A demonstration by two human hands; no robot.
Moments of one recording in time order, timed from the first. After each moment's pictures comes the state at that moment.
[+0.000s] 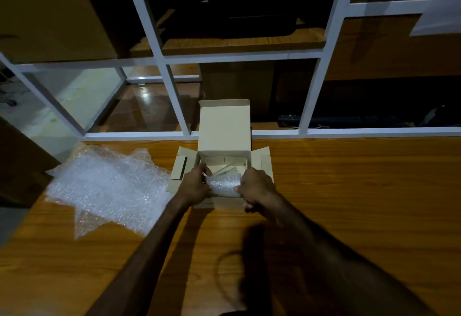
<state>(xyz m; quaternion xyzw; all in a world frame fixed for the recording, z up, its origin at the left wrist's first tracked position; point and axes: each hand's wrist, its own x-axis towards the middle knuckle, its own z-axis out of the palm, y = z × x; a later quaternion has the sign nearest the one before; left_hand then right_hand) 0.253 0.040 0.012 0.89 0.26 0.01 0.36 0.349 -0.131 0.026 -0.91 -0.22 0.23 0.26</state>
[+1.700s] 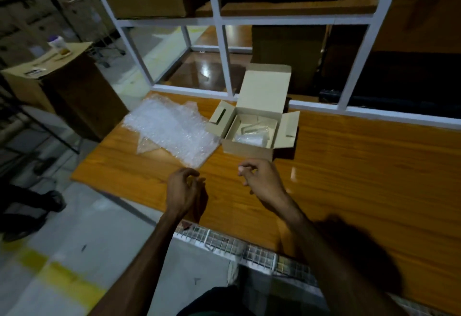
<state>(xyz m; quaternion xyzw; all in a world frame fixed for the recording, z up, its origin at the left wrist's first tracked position) 0.046 -0.057 -0.019 0.84 0.41 0.24 0.26 0.231 -0.217 0.018 -0.76 -0.36 0.26 0.48</state>
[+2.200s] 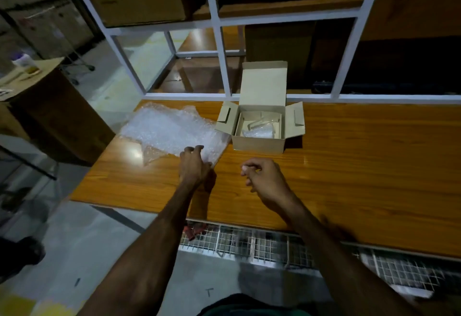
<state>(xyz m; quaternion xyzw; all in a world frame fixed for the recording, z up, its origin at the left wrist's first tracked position) 0.075 0.048 -0.026 0.91 0.39 0.08 0.16 0.160 -0.187 0.022 -0.76 -0.27 0.24 0.53</state>
